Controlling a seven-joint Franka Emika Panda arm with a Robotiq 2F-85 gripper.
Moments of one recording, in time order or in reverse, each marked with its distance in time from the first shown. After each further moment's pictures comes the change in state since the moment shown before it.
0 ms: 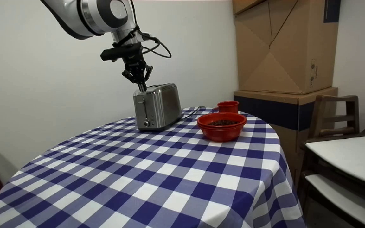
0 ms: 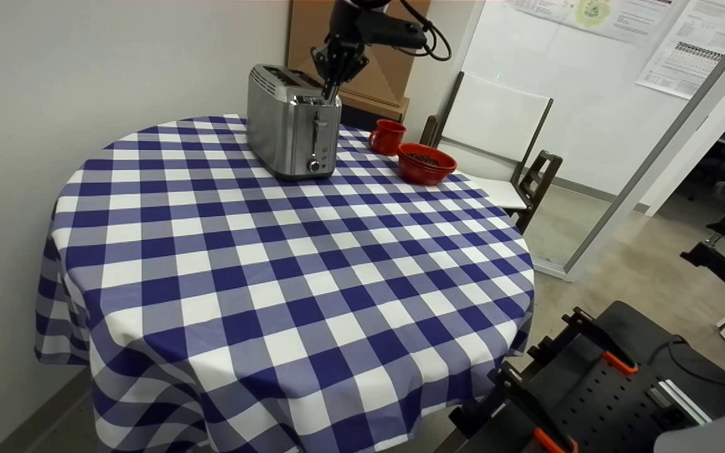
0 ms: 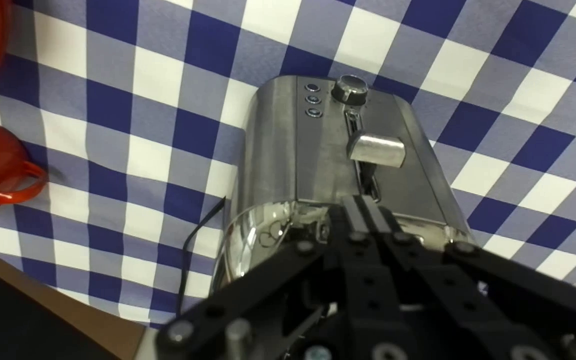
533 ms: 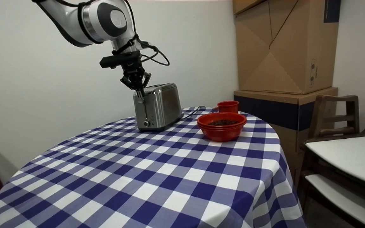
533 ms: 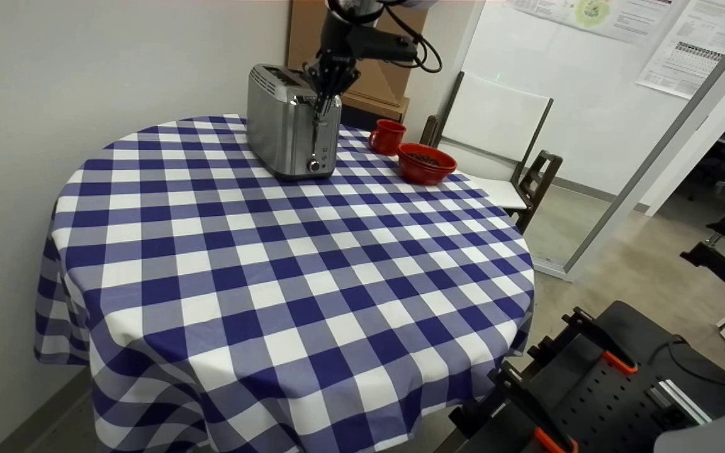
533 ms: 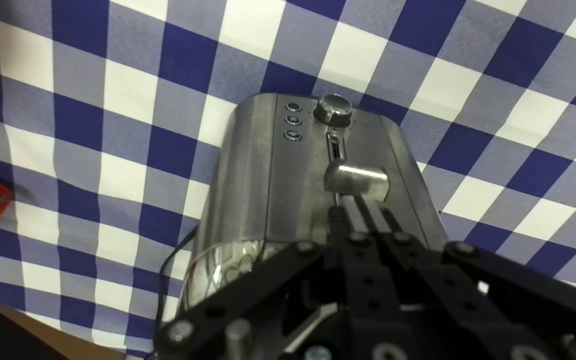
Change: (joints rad) arm 0.016 0.047 0.000 0.015 -0.001 0.001 0.003
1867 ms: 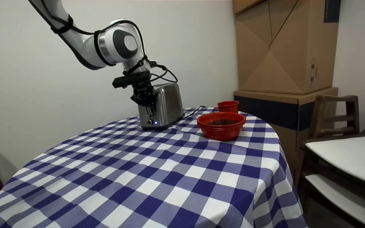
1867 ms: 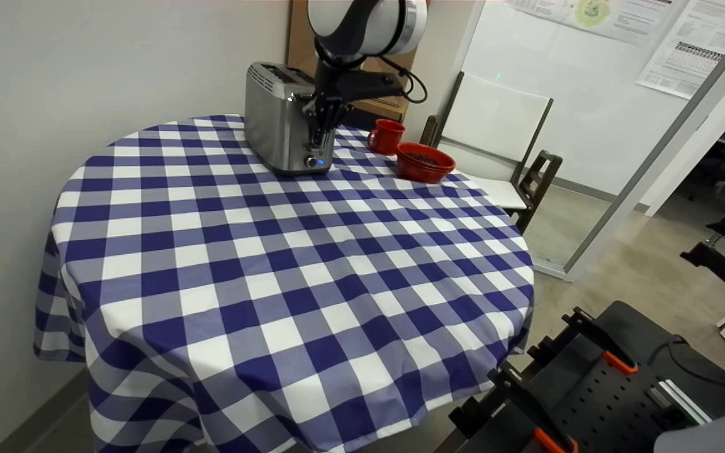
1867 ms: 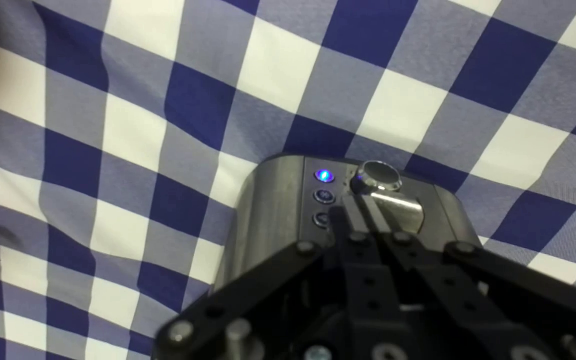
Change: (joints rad) arm 0.015 0.186 -0.036 0.141 -0.068 -0.012 0.031
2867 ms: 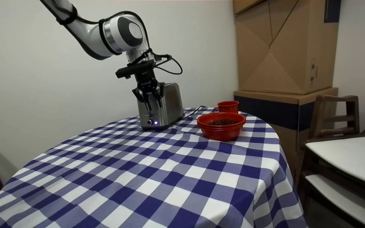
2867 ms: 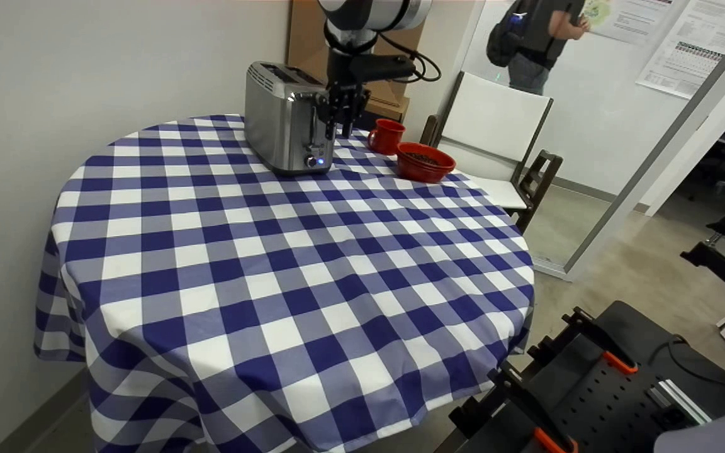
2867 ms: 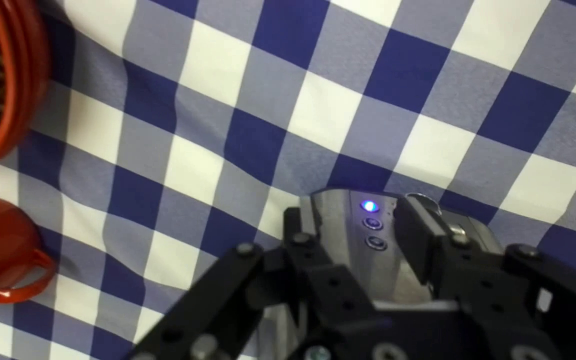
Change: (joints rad) arm -0.023 -0.013 -0.008 0.082 -0.035 -0.223 -0.001
